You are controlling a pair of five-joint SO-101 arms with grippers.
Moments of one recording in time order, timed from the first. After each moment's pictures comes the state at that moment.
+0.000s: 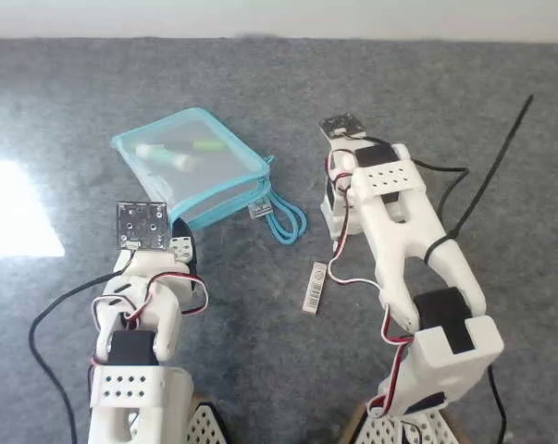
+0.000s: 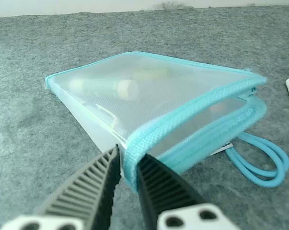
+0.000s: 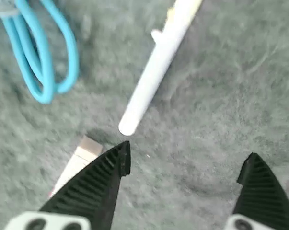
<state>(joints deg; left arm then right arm) -6.1 -79.7 88.6 36.0 3.1 -18.6 10.2 9.3 74.8 0.5</state>
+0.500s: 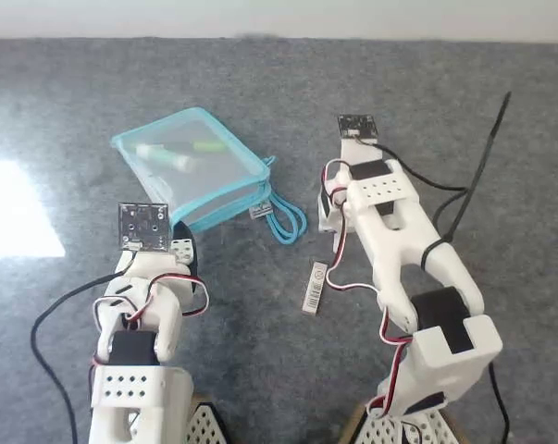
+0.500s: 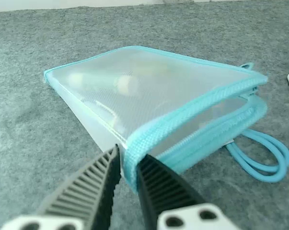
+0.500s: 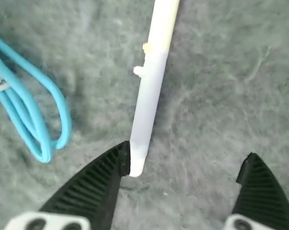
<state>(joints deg) -6.1 -79.7 89.5 36.0 3.1 -18.8 10.2 18.1 59.4 -13.8</state>
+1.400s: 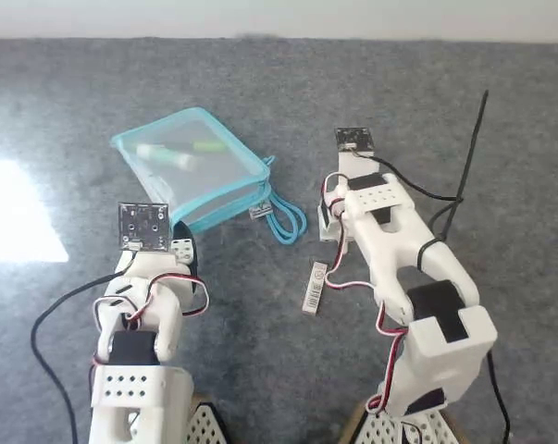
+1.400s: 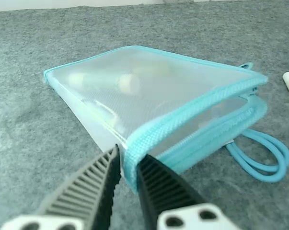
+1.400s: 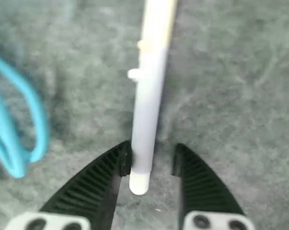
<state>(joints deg) -6.1 -79.7 89.5 36.0 3.1 -18.3 15.0 20.7 53.9 -12.3</state>
